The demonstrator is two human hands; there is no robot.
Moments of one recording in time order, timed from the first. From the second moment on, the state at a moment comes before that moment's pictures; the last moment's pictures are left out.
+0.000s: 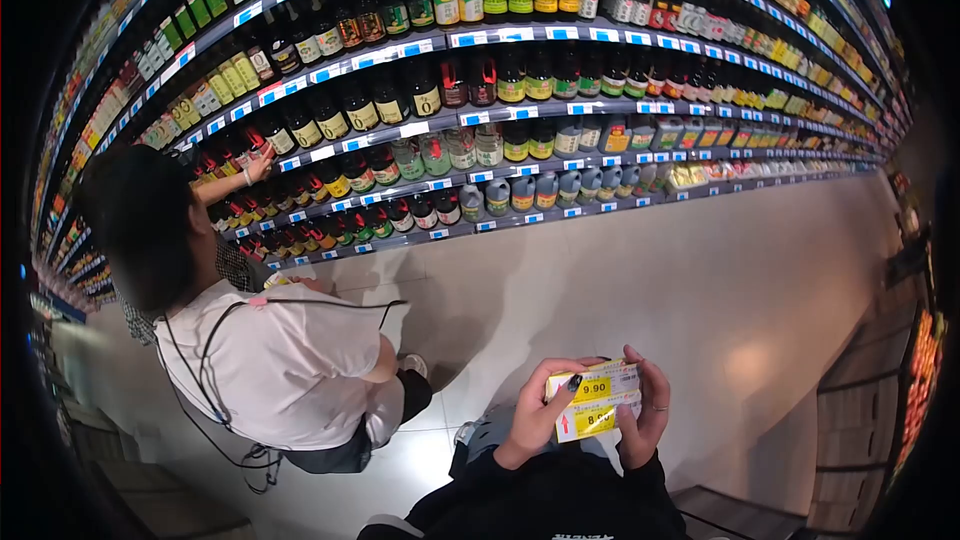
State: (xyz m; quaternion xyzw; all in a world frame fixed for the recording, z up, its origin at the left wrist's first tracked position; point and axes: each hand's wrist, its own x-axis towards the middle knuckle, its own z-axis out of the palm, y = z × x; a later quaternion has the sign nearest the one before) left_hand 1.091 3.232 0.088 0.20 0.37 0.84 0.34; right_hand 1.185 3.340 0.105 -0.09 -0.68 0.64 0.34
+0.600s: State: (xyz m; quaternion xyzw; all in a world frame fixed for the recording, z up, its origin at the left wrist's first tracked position) left_hand 0.944 3.294 0.092 0.03 0.46 0.88 0.11; right_hand 0.976 3.429 0.097 0.07 -0.65 0.75 0.15
